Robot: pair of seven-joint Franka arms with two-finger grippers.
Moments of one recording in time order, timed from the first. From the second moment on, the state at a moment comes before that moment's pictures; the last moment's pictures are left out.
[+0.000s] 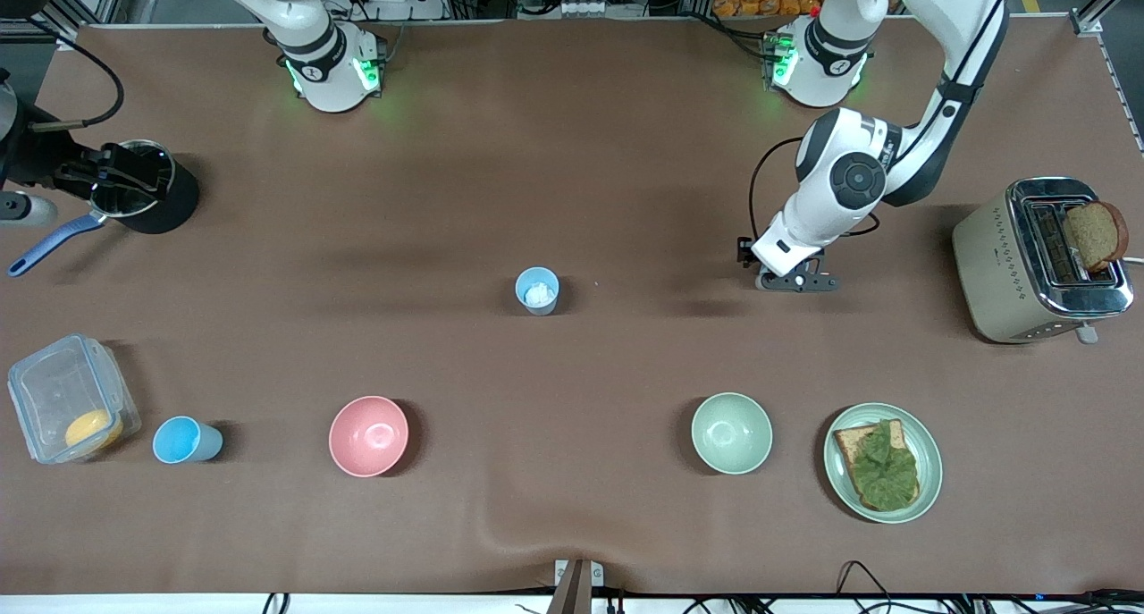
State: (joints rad) left arm -0.01 0.23 -0.35 -2.35 -0.01 2.50 -0.30; right arm 0.03 -0.04 -0.05 -1.65 0.00 1.50 0.01
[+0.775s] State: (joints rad) left arm 0.02 0.09 -0.46 -2.22 -0.01 2.45 -0.28; right arm 0.02 -0.04 -0.05 -1.65 0.00 1.49 0.01
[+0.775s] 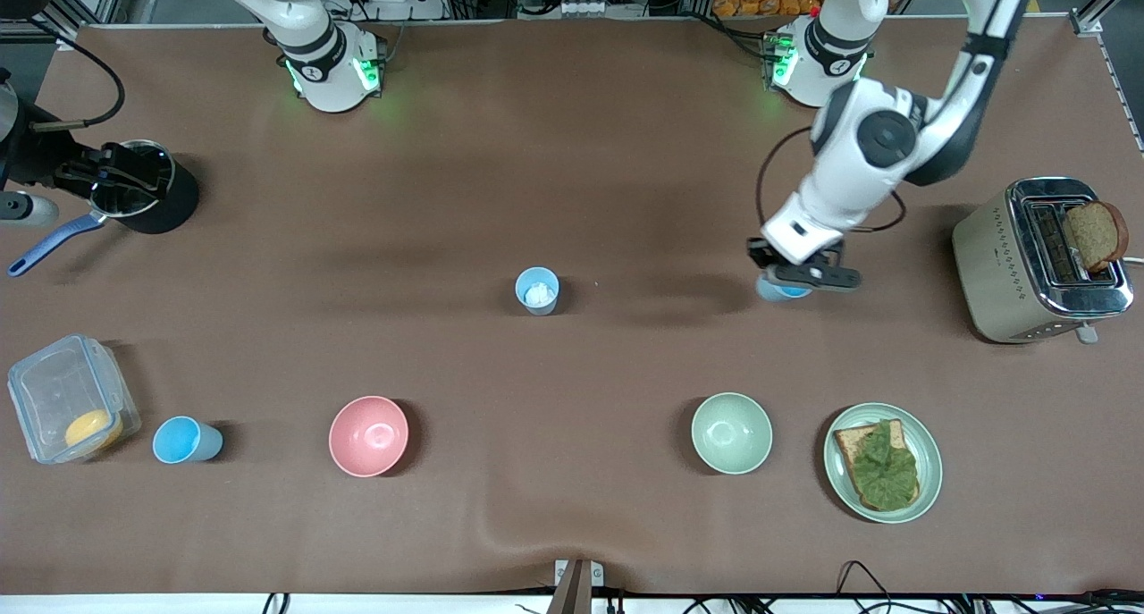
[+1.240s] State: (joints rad) left arm -0.21 0.12 -0.50 -2.01 -0.01 2.41 -0.41; right arm 0.01 -0.04 -0.05 -1.65 0.00 1.49 0.01
